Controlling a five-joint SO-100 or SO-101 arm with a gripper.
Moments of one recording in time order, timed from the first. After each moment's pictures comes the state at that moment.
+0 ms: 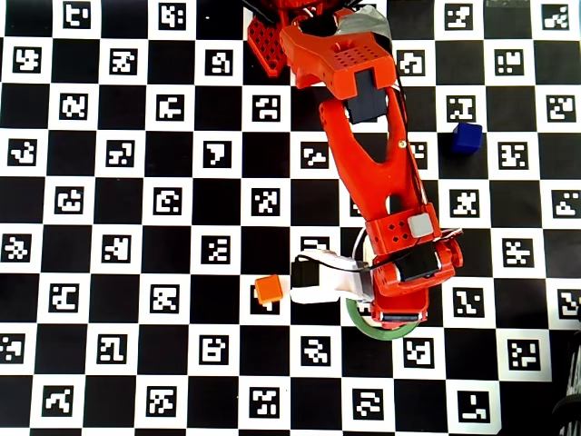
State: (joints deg) arm -16.5 46.7 56.0 73.8 16.4
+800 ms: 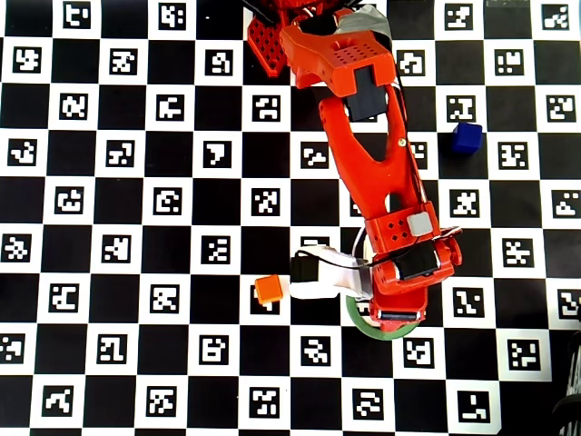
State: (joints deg) arm -16.6 47.4 57.7 74.6 19.3
